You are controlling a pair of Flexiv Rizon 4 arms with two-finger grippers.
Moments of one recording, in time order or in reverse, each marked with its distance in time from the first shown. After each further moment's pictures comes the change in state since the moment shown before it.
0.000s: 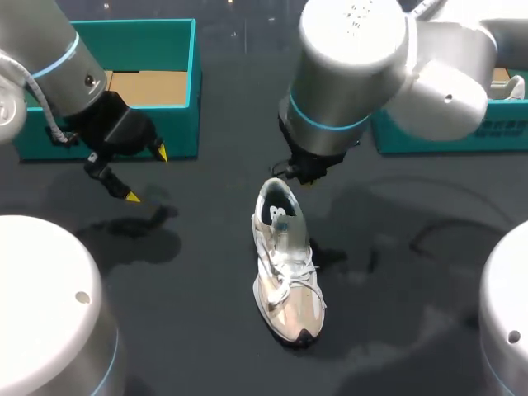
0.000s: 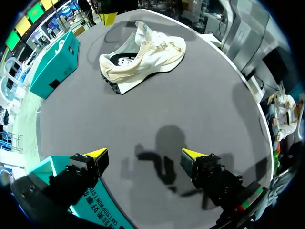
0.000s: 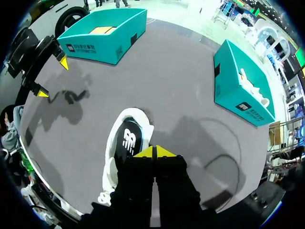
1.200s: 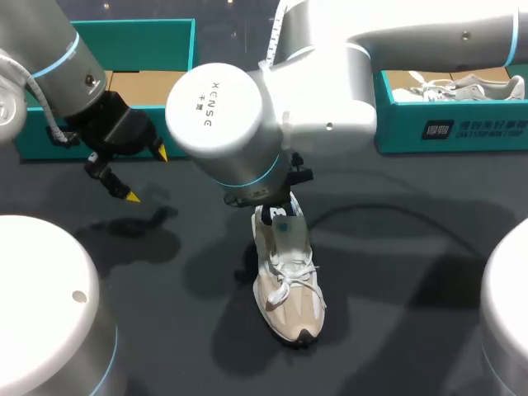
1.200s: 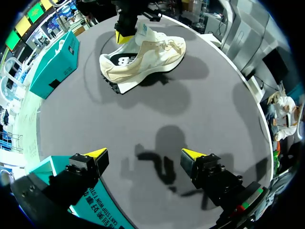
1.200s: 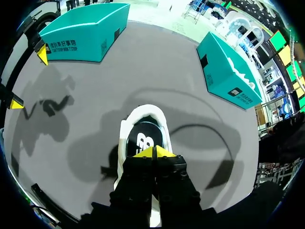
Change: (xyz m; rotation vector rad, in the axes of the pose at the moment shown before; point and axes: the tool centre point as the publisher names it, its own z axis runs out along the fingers) left arm 0.000 0.000 0.000 0.000 0.000 0.000; right arm 0.049 -0.006 0.041 0.009 -0.222 0.132
